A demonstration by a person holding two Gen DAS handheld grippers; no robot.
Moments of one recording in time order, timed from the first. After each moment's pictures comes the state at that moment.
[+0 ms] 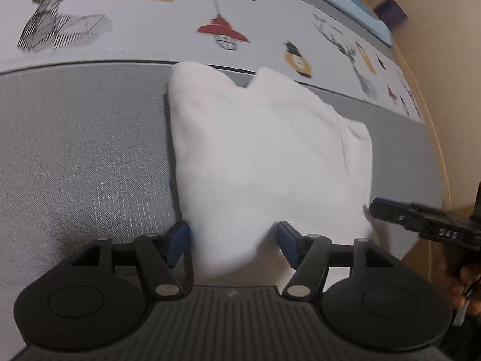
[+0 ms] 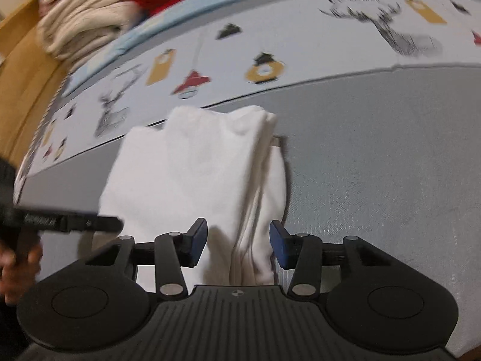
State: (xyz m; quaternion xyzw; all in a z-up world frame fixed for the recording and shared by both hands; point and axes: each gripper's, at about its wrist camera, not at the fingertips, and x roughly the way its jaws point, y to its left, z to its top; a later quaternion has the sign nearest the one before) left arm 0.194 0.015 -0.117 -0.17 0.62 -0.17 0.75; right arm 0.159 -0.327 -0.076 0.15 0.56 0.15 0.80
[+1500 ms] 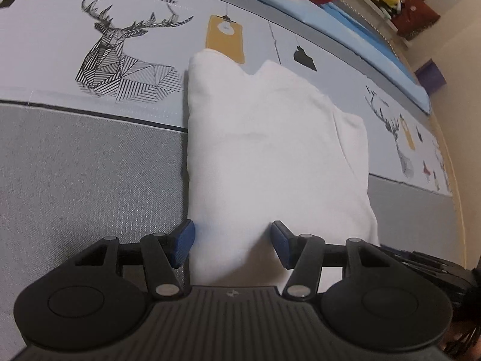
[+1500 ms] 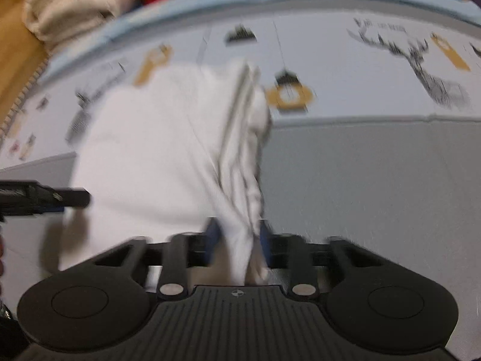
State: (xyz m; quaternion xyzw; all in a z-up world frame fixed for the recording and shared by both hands) left arm 0.228 0.059 -0.106 -0.20 0.57 -0.07 0.79; right arm 0.207 -0.250 -0.099 0.07 0.55 0.11 0.82
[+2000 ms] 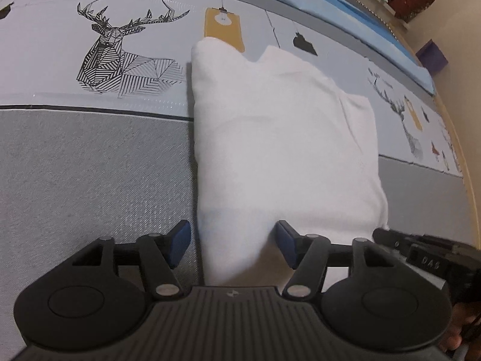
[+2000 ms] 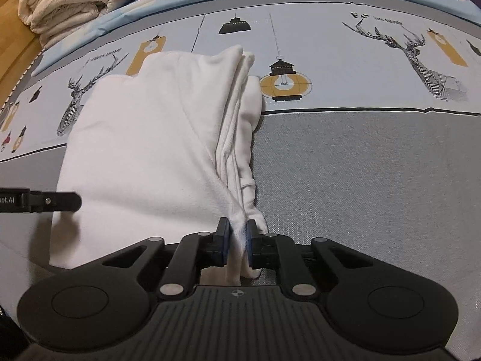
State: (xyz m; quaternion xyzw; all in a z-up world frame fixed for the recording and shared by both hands) left arm 0.222 0.058 -0.111 -0.16 0.58 -0.07 0.80; right arm 0.203 -0.249 -0.105 0.05 0.55 0.10 0.83
